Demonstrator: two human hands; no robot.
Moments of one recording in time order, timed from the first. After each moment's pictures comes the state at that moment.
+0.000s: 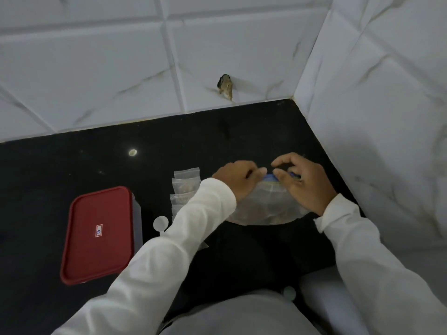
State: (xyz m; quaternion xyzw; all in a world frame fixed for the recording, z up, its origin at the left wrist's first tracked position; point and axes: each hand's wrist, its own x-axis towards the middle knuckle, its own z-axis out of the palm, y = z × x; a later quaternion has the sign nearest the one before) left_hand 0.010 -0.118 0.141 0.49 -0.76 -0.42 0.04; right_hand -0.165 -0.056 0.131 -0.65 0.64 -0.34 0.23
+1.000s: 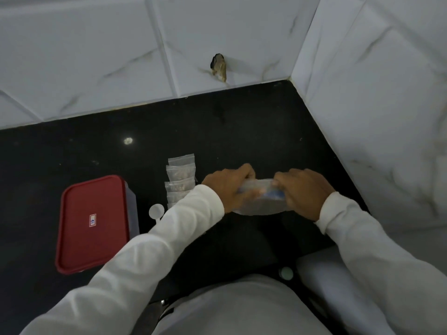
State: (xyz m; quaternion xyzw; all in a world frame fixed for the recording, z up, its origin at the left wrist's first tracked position) left_hand 0.029 -0.097 0.103 0.39 -0.86 -0.33 -0.01; right_hand -0.170 -0.032 0.114 -0.77 0.62 0.04 0.13
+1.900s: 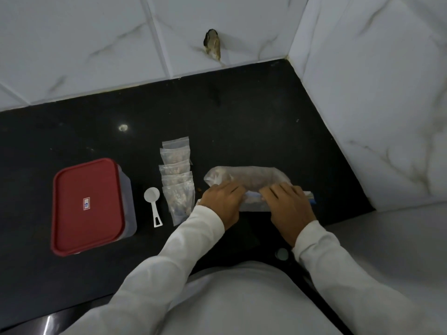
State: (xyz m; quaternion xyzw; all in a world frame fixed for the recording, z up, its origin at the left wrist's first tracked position) left_hand 0.041 -0.035 0.032 0.34 -0.91 -0.18 0.11; right_hand -0.140 0.036 0.055 -0.76 0.65 -0.04 0.04
